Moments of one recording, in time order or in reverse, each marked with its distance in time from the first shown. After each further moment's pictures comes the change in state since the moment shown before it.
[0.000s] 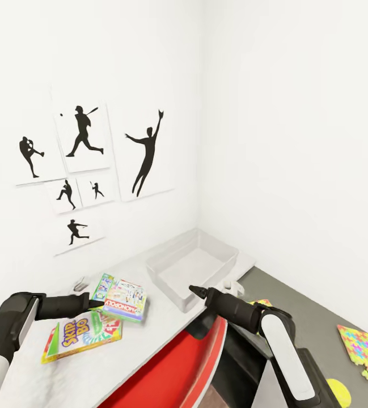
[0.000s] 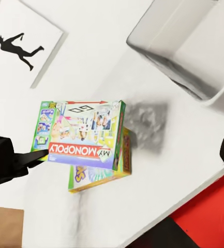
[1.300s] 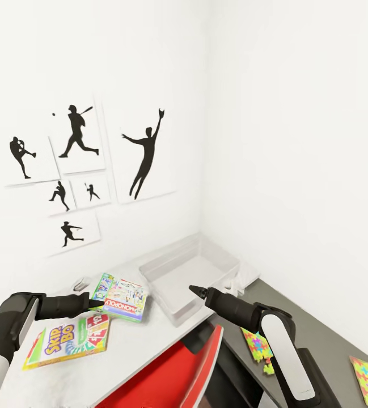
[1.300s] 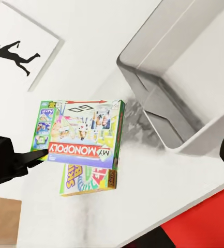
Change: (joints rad) left arm 0.000 0.000 0.002 0.000 0.002 -0.001 -0.002; right arm 0.000 -0.001 0.001 -0.001 0.000 0.000 0.000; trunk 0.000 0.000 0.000
